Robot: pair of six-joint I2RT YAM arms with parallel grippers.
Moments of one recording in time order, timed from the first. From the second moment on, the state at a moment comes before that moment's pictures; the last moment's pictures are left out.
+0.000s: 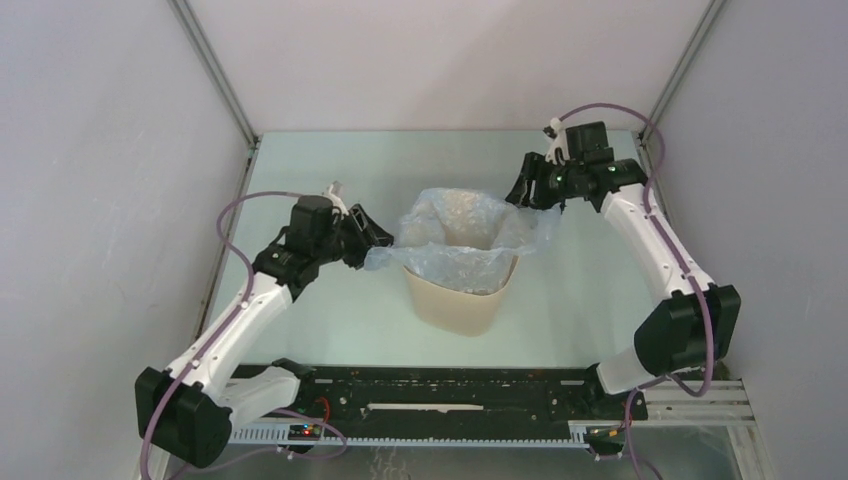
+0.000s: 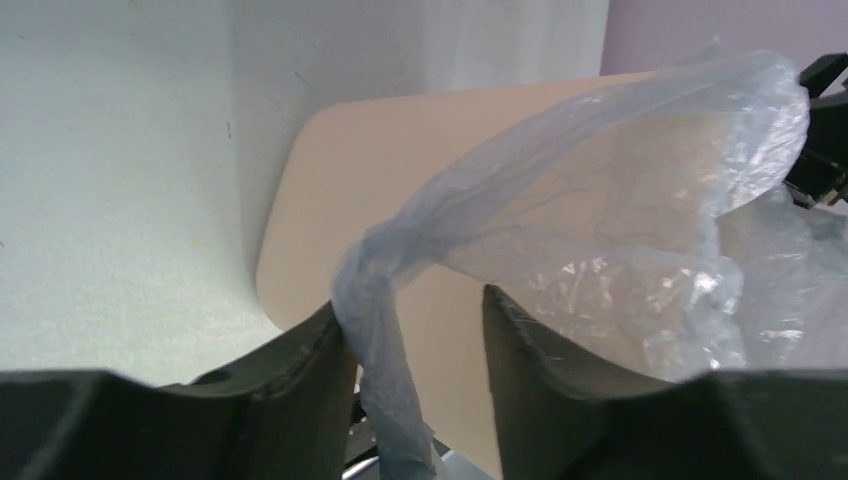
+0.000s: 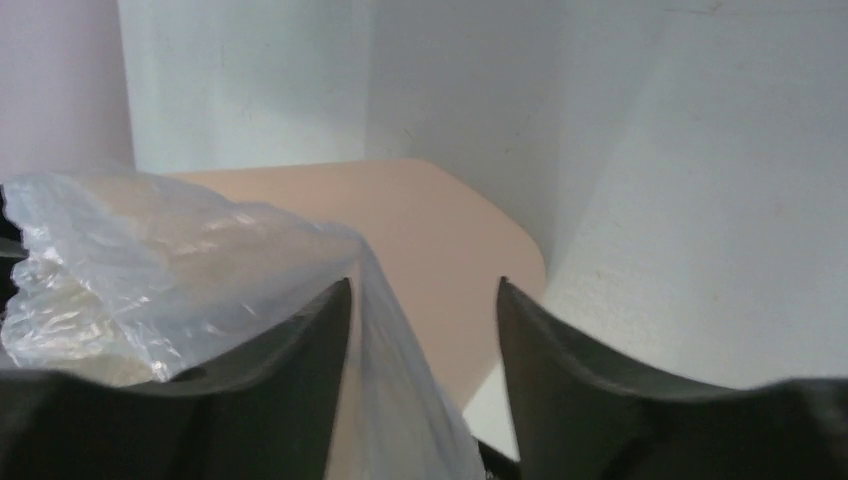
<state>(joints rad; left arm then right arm) -0.37 1.06 0.86 -0.41 0.32 -0.91 0.21 1.51 1.43 -0.76 -0.44 0.40</state>
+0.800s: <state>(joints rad) -0.27 0.94 1.13 -0.82 0.20 -0.98 0.14 0.98 1.49 -1.17 -0.42 0.69</state>
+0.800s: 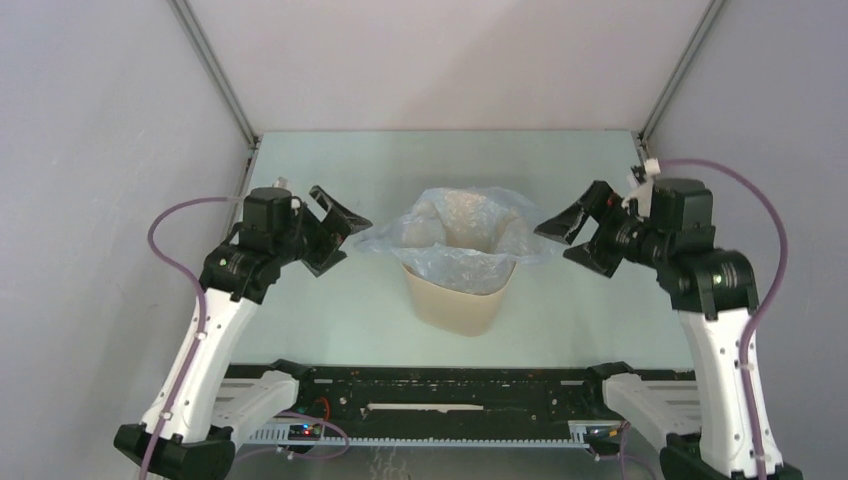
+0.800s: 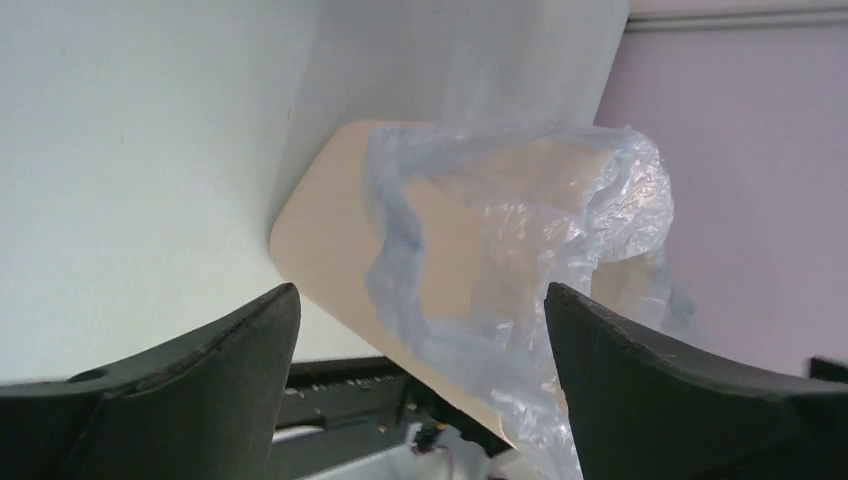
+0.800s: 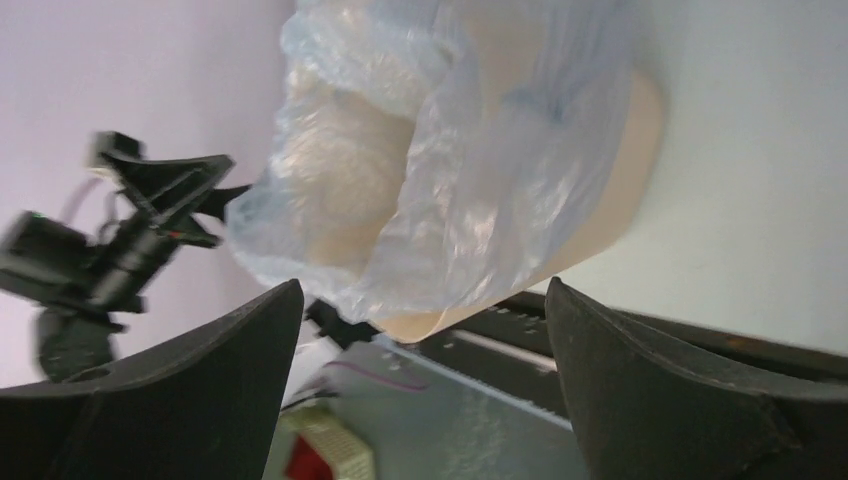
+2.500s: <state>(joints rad) -0.32 0.82 0.87 -0.71 0.48 -1.36 0.40 0.83 1.17 -1.07 -0.33 1.47</state>
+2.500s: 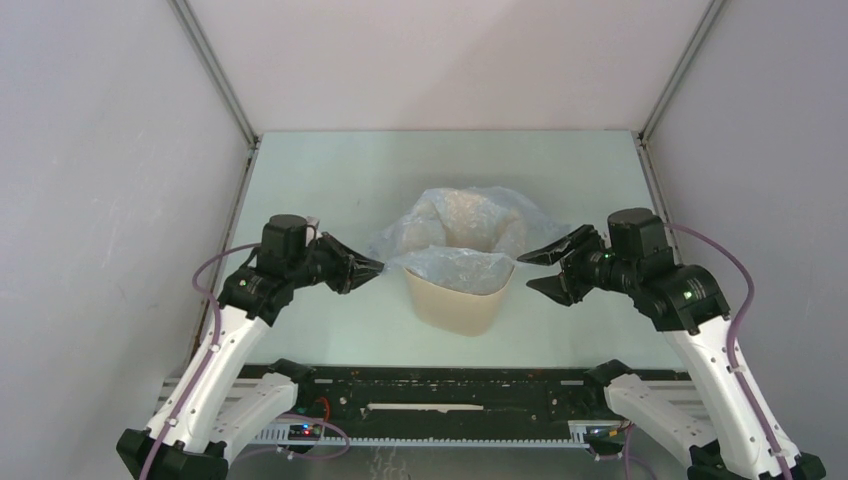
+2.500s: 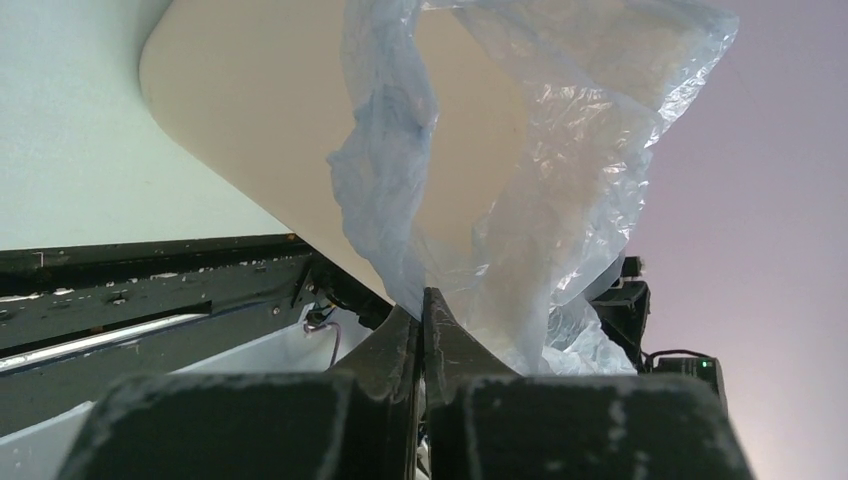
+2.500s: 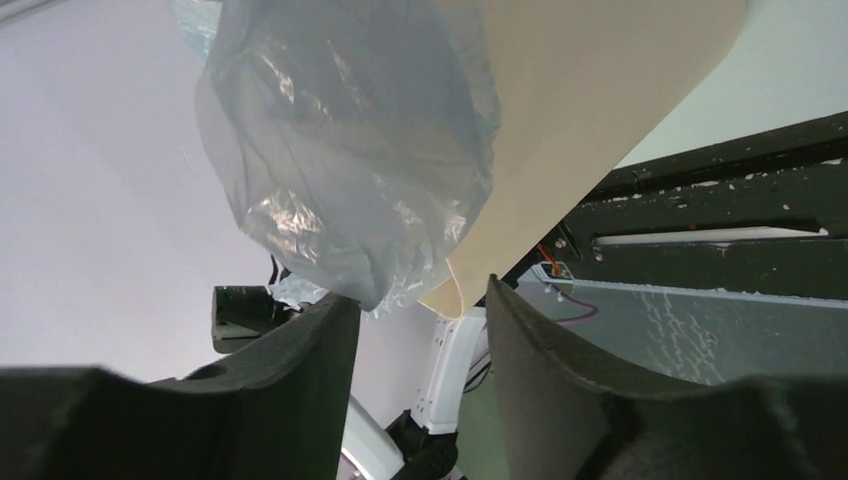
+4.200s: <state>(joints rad) -0.31 0.70 0.92 -0.80 0.44 -1.02 -0.04 0.72 0.89 -0.98 -1.07 0.89</state>
